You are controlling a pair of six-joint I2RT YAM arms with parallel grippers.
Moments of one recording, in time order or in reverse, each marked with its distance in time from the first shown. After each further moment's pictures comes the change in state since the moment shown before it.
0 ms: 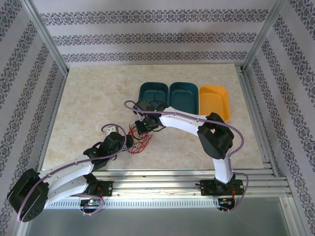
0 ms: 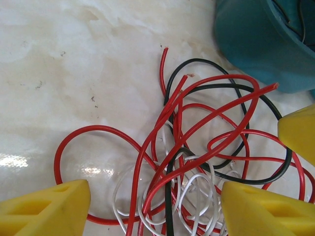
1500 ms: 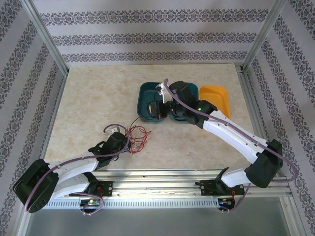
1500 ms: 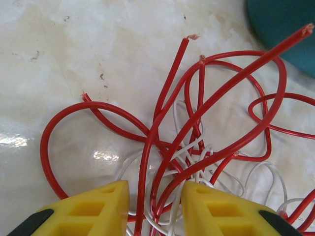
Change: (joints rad) left arm 0.006 0.130 -0.007 0.068 0.023 -0.042; right arm -0.151 -0.579 -0.212 0.179 -0.158 0.014
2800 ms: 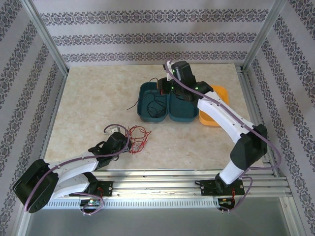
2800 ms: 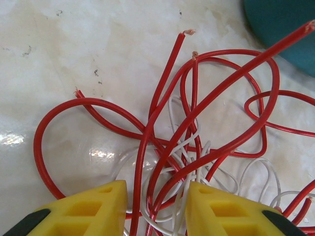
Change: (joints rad) left arm 0.000 -0.002 -0.001 0.003 0.015 -0.002; right arm -0.183 0.258 0.275 -0.014 0.164 -0.076
